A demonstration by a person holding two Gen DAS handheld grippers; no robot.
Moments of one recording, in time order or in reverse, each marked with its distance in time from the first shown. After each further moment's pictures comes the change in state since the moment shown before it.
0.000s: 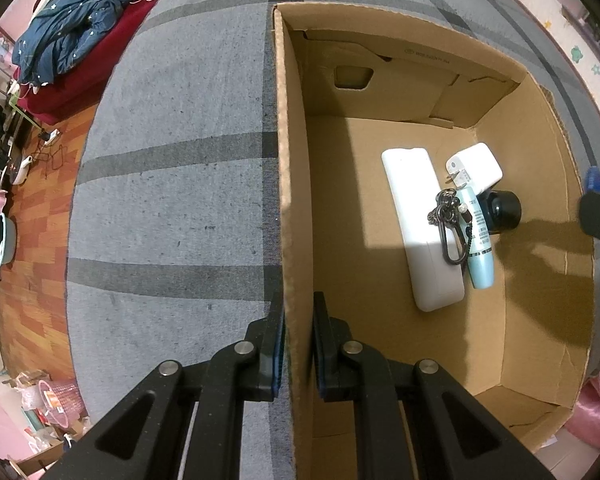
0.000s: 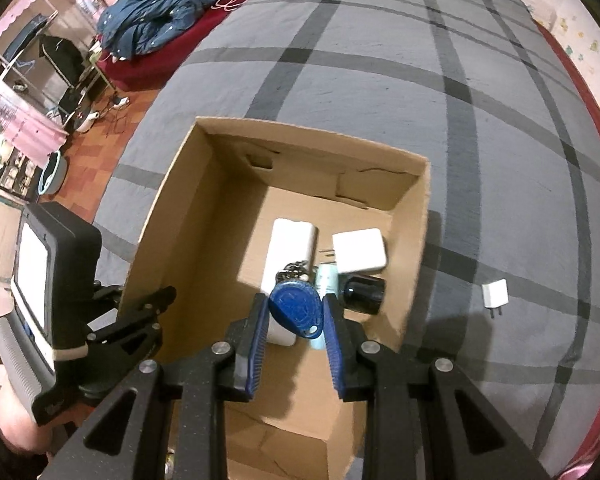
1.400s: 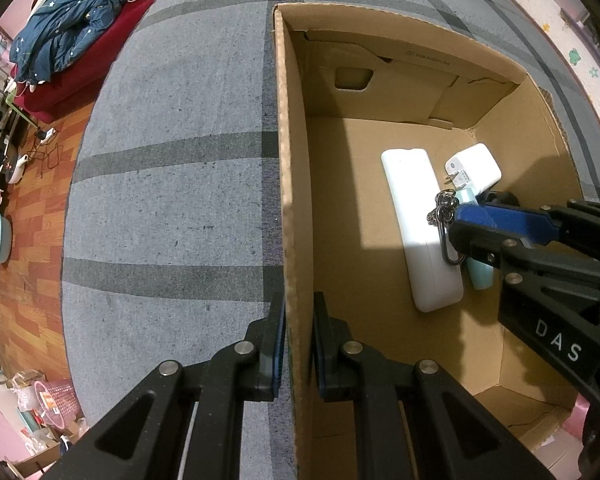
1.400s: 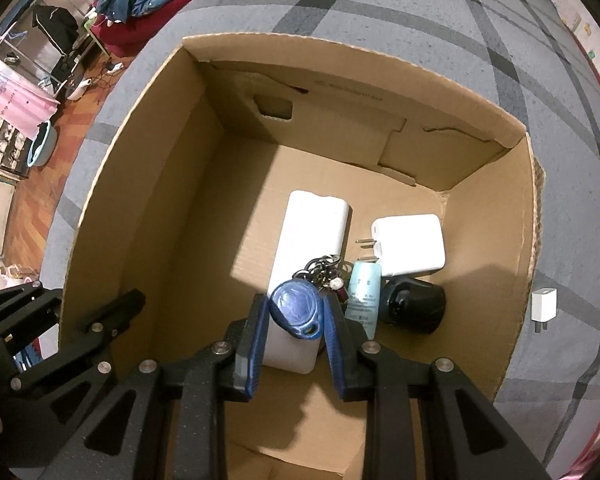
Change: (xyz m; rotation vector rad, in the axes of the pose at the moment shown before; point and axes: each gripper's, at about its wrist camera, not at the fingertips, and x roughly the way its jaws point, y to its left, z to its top) left arm 0.001 0.004 -0.001 0.002 -0.001 -0.019; right arm 0.082 0.020 0.007 -0.031 0.101 -0.028
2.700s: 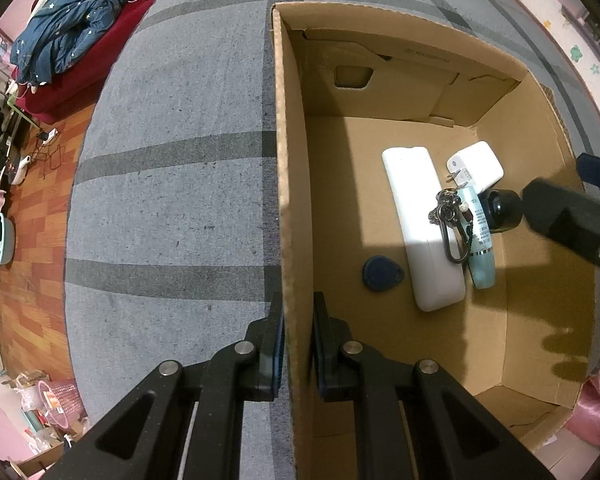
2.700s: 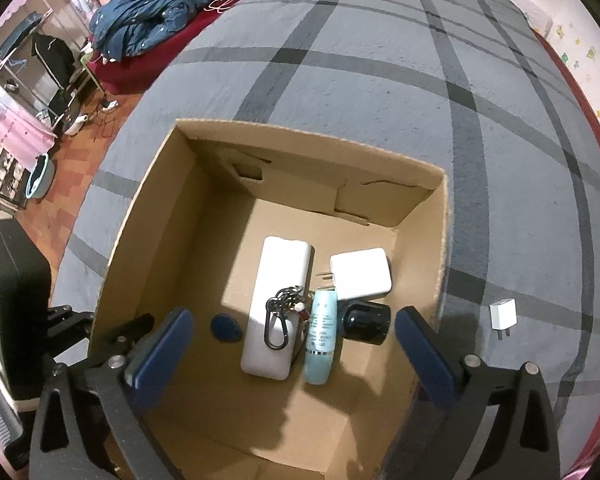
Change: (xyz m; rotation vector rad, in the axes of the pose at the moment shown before) left arm 0.000 -0.001 0.002 0.004 0.006 0.011; right arm -0.056 -0.020 0.000 0.051 -0.139 -0.022
